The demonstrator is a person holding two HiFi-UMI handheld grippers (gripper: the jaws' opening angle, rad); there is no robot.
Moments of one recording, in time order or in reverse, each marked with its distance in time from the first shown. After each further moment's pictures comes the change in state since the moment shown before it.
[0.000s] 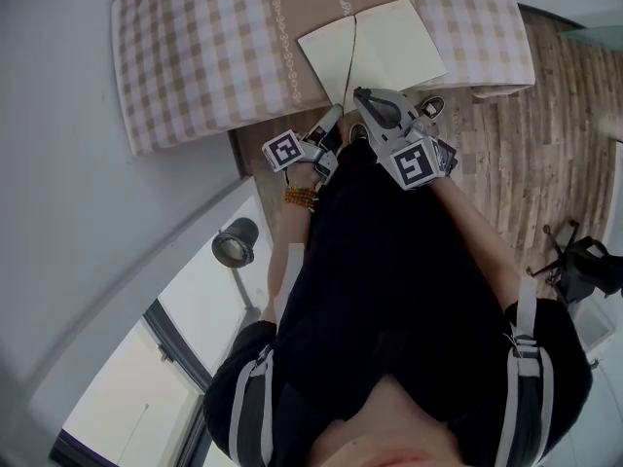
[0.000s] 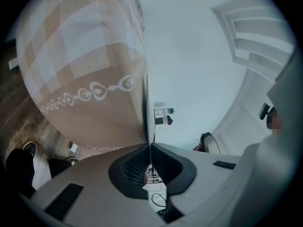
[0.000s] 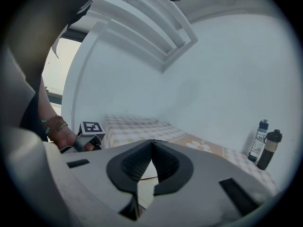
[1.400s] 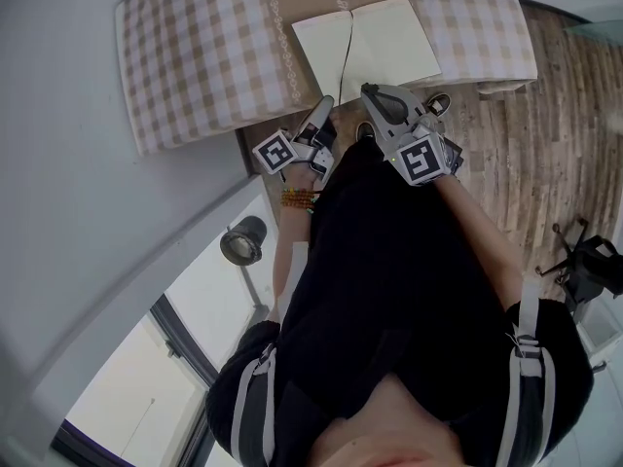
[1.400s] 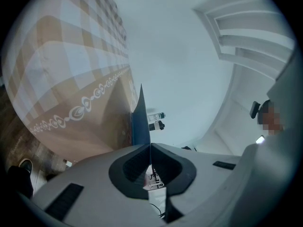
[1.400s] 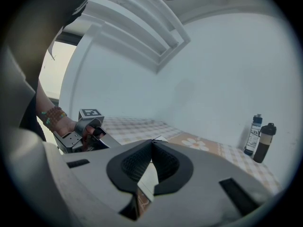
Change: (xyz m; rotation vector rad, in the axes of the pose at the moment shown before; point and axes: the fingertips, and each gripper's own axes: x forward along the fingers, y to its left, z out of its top) left arm -0.004 -0.053 0.026 0.119 -0.073 -0.042; right arm -0.014 -0.016 -0.007 0.053 -0.014 -0.036
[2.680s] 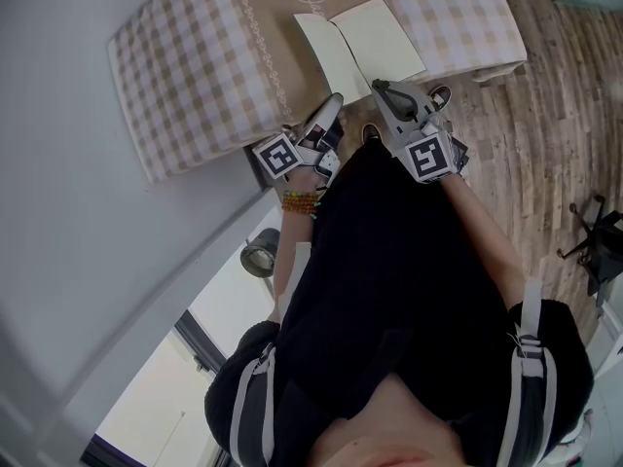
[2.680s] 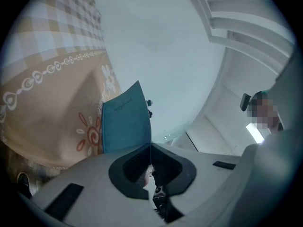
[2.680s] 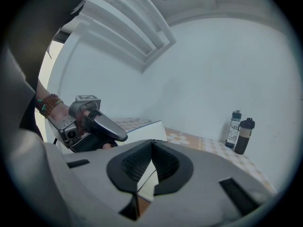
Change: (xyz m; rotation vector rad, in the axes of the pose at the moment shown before) left arm 0.062 -0.069 -0.007 0.179 0.207 -0.102; right arm -0.028 -0.058 -0.015 0.067 -0.028 -0.215
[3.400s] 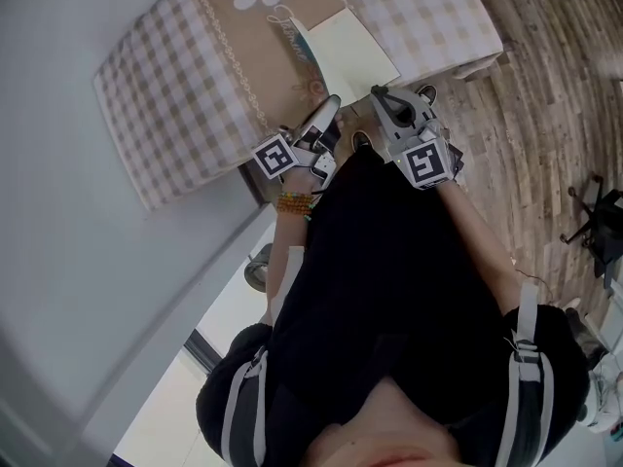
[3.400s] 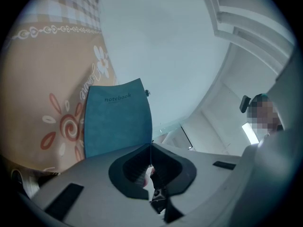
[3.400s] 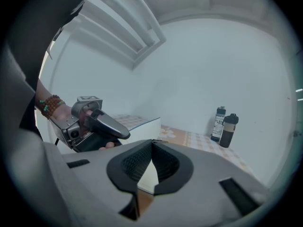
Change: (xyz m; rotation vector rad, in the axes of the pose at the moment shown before) left arm 0.047 -0.013 -0.015 -0.053 0.080 -0.076; right arm -0.031 -0.036 -0.009 0.019 0.062 -0.091
